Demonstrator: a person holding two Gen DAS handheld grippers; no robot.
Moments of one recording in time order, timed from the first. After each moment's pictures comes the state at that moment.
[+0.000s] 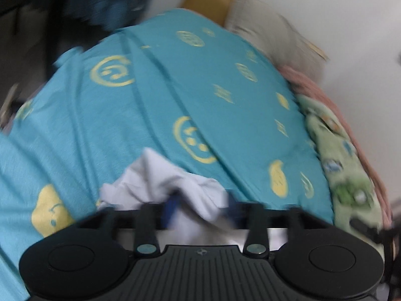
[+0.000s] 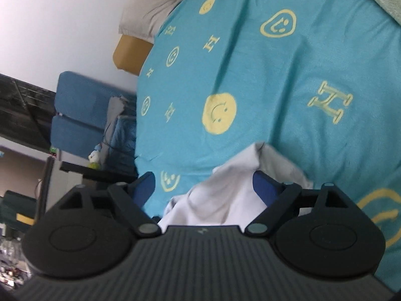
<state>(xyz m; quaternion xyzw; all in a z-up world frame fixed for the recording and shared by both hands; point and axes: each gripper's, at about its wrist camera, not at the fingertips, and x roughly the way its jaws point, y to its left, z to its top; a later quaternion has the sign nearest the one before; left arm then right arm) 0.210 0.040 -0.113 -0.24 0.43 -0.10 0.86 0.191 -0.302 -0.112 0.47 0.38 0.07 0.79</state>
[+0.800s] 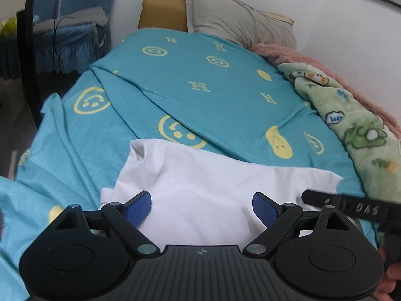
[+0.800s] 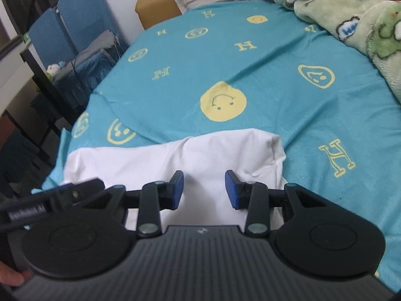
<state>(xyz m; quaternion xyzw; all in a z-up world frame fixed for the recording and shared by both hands) 0.178 0.003 -0.118 -0.08 0.40 -0.12 0.91 0.193 -0.226 -0.119 0.15 0.39 0.05 0.91</state>
